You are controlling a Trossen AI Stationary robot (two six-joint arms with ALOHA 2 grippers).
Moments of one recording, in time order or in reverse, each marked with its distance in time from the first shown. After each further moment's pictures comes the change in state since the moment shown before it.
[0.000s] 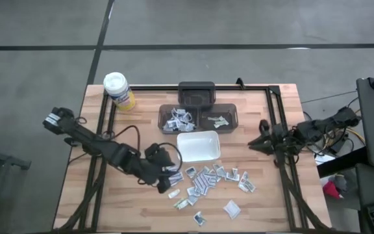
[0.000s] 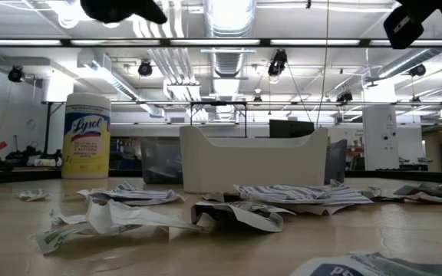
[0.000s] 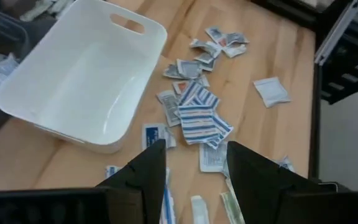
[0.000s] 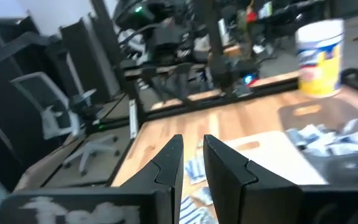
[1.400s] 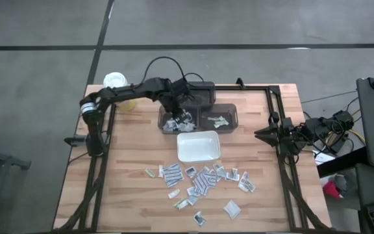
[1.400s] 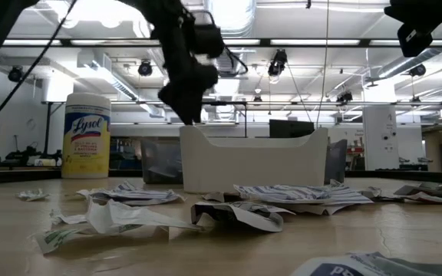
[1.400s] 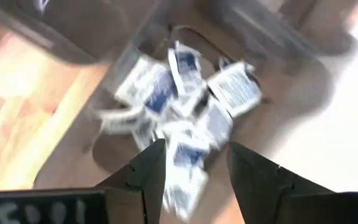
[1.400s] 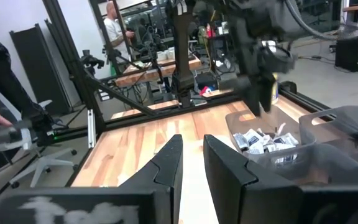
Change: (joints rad) left arm 0.891 0.397 0.398 -0.457 0.492 0.588; right arm -0.001 -0.215 0.000 -0.203 0.180 -0.063
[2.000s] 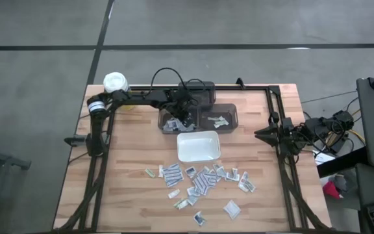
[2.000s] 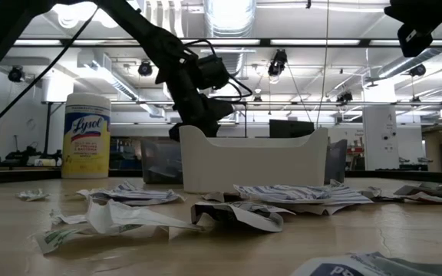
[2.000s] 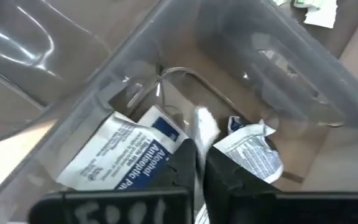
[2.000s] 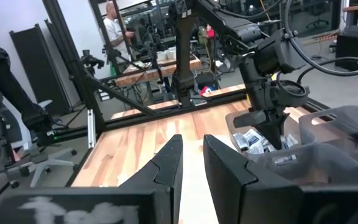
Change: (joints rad) left arm 0.009 0.093 -0.233 0.503 0.027 -0.075; right arm 0.000 0.000 0.000 0.000 0.000 0.000
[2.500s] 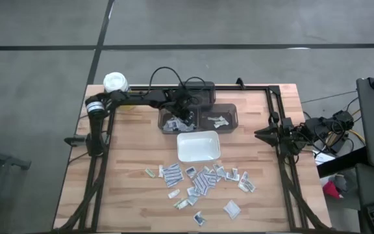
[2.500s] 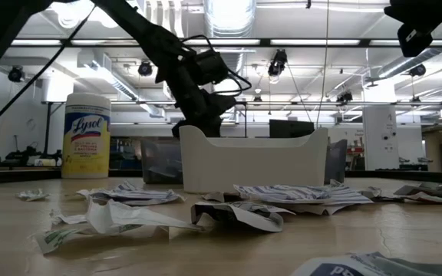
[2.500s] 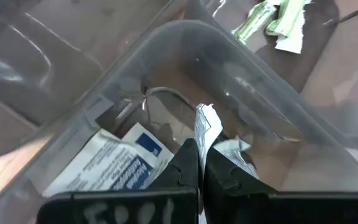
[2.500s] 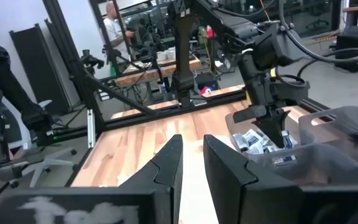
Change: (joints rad) left arm -0.001 -0.024 -0.016 0.069 0.033 -0.033; right arm 0.000 -0.001 0.000 0.000 0.000 -0.003
